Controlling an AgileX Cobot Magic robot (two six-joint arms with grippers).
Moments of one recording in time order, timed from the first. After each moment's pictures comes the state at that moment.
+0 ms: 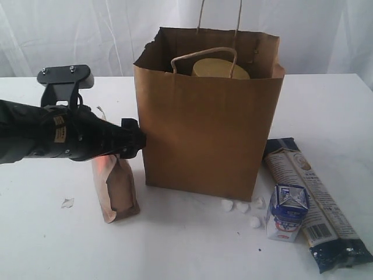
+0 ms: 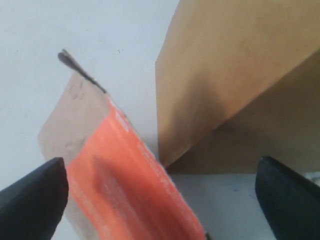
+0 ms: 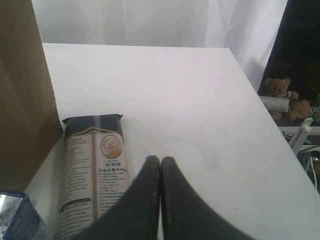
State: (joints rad) left arm -0.64 1.41 -0.78 0.43 0.17 -0.81; right arm -0.15 0.43 -0.22 0.45 0.22 -0.51
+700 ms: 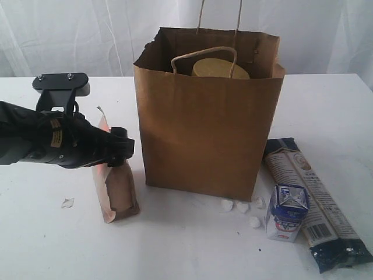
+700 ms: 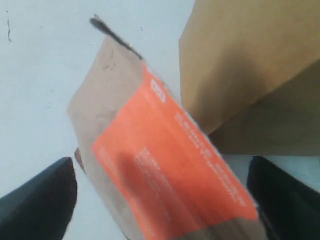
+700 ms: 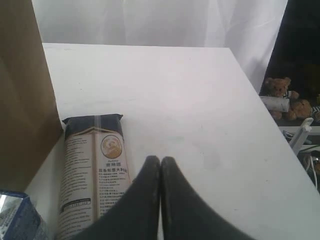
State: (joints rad) left arm -0.64 1.41 -0.79 0.43 0.27 -0.81; right arm -0.15 0.43 -0.22 0.45 0.22 -0.51
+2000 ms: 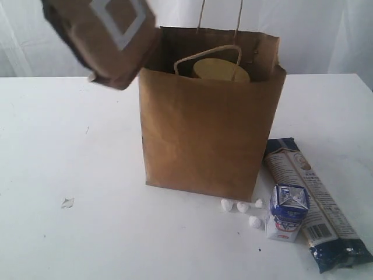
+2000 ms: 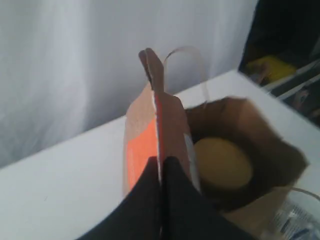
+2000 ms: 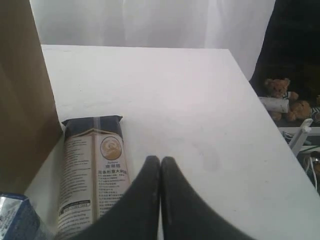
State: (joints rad) left arm -0.64 1.13 -1.39 -0.01 0.62 -0.03; right arm -0.15 0.43 -0.22 0.45 0.22 -0.51
